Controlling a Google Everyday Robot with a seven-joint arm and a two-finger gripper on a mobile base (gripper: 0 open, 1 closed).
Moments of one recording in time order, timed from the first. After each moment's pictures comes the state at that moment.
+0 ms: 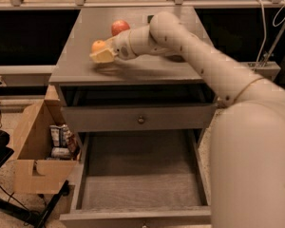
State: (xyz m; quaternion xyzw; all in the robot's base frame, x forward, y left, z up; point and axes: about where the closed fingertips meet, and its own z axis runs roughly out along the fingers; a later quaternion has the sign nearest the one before) arm 0.763 0.150 0.856 -0.51 0.65 0.32 0.47
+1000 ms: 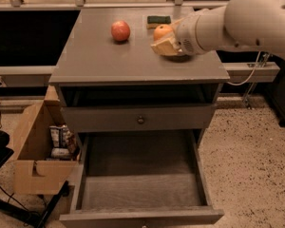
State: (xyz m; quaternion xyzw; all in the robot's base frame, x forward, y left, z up) arm 0.658 -0.051 0.958 -0.44 0.73 0.07 0.52
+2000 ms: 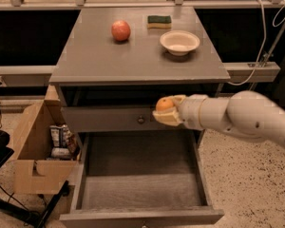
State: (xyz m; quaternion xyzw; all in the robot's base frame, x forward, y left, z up) arm 0.587 -0.070 0.767 -0.42 0.74 0.18 0.49
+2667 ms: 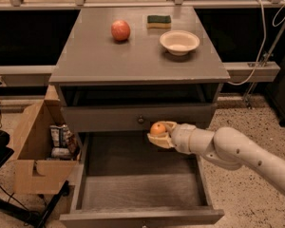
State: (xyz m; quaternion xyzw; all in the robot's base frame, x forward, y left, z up) arm 0.595 -0.054 0.636 -0.40 0.72 0.26 0.51
